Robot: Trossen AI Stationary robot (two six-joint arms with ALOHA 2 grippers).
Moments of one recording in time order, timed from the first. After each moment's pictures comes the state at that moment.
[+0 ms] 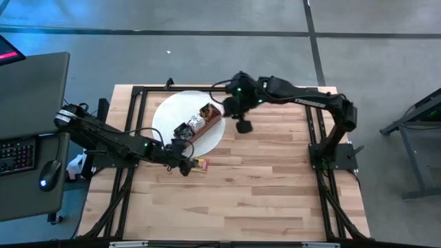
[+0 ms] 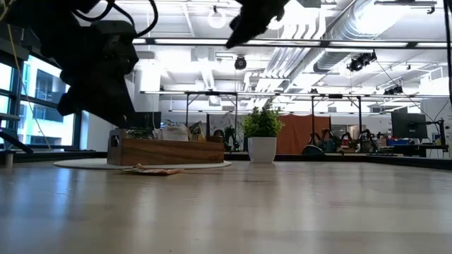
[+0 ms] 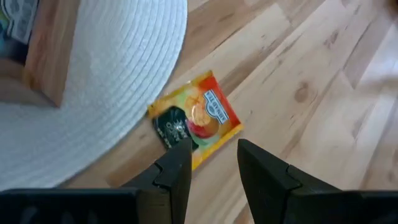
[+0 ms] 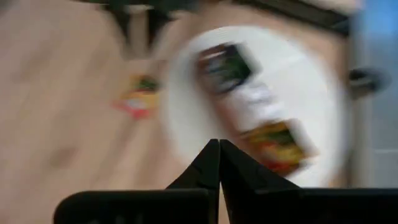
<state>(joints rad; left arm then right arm) -0.31 1.22 0.59 -0.24 -0.30 -1.12 -0.29 1.76 1.72 -0.79 -0.23 -0.52</state>
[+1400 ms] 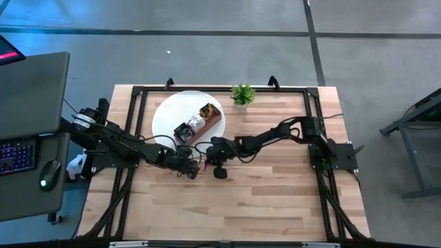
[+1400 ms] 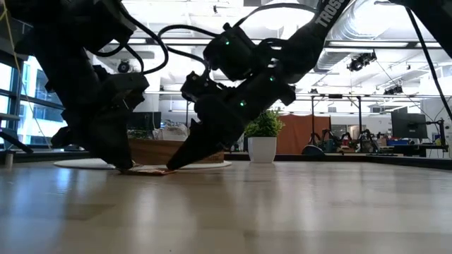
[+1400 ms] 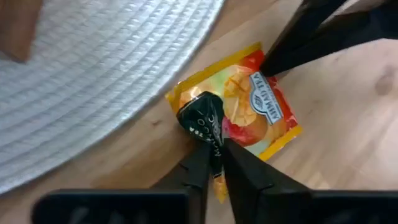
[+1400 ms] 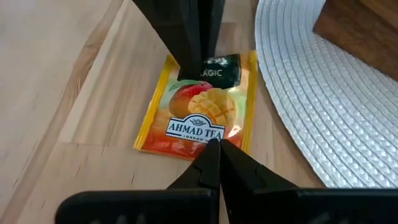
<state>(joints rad) -0.31 1.49 0.59 -0.11 -0.27 -1.23 0.02 2.18 1.23 0.24 -0.12 0.00</state>
